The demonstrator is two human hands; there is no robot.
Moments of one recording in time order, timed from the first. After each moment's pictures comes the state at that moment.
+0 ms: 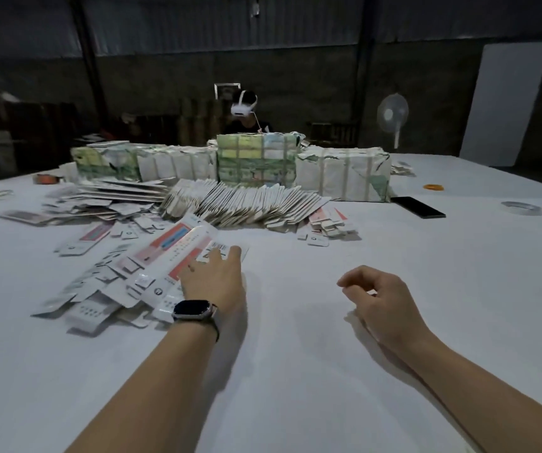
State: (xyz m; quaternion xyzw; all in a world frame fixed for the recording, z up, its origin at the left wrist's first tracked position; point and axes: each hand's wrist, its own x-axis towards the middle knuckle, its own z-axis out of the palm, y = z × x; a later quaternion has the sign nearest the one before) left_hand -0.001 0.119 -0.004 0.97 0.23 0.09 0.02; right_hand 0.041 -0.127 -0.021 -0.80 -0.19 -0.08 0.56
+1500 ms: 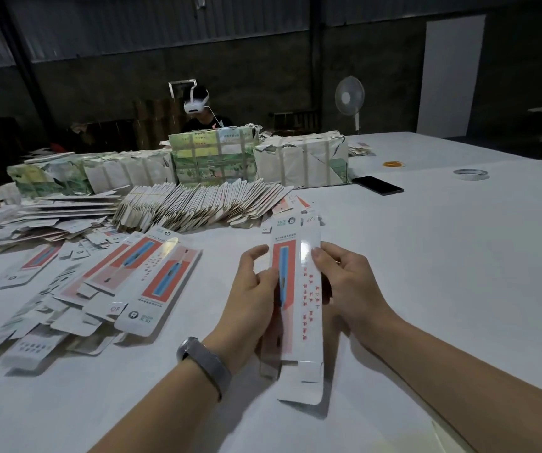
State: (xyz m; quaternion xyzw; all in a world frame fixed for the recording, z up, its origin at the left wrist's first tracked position) left_hand -0.013 0.019 -0.008 0.72 0.06 0.08 0.69; right_hand 0.028 -0.124 -0.010 -0.67 -0.19 0.01 0.72
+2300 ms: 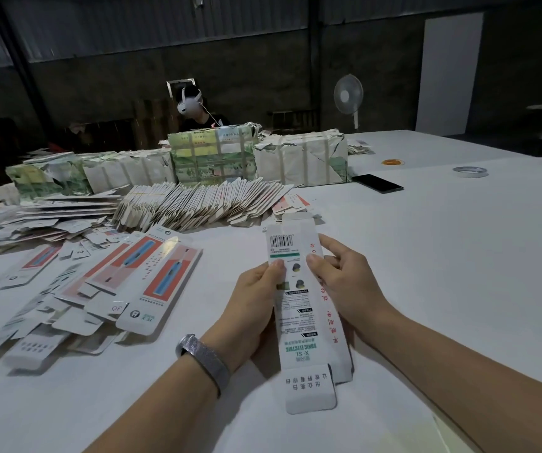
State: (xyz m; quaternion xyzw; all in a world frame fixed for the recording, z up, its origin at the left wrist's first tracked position) left_hand -0.011 0.022 -0.012 0.68 0.03 0.05 0.73; right_hand 0.043 -0.125 -0.020 -0.69 -0.19 0.00 0.70
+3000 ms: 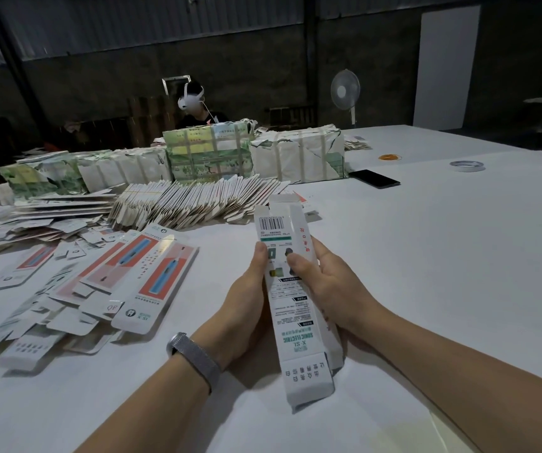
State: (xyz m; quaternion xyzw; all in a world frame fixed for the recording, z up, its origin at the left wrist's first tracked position) left_hand -0.008 0.025 -0.013 0.66 -0.01 0.02 0.75; right_hand 0.036 -0.120 -0.020 -0.70 -0.28 0.05 0.65
